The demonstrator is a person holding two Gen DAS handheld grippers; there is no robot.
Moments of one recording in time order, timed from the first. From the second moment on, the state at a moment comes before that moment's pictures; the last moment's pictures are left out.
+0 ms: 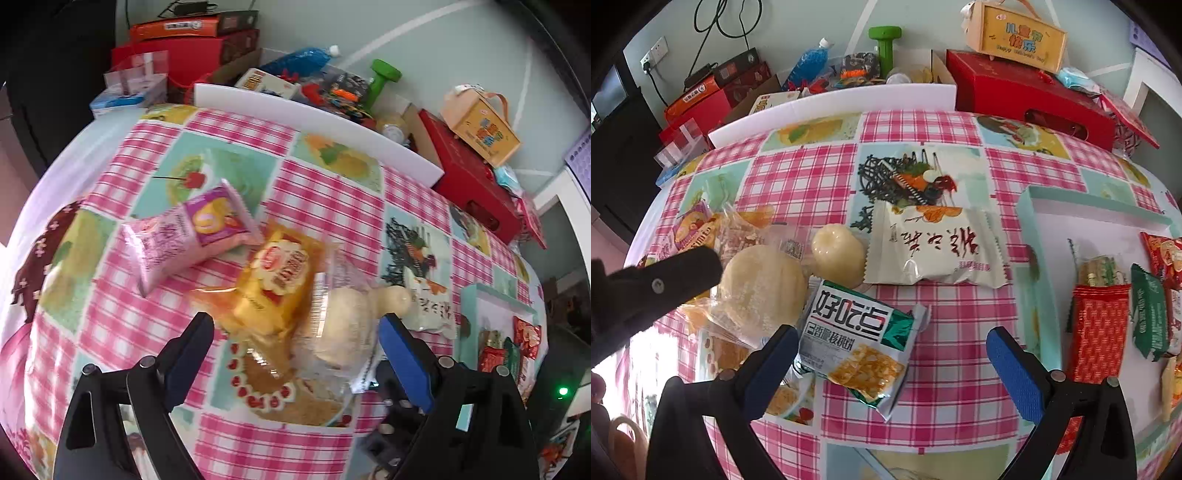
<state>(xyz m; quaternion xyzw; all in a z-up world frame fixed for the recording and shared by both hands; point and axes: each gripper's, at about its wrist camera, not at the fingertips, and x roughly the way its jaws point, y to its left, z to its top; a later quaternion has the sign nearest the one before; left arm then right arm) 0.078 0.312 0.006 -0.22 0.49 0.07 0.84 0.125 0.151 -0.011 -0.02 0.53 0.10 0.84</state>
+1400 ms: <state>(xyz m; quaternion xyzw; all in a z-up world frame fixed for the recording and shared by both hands) 0.098 0.278 -0.023 -0.22 0.51 0.02 0.83 0.122 0.135 -0.018 0.01 0.52 0.14 0.84</state>
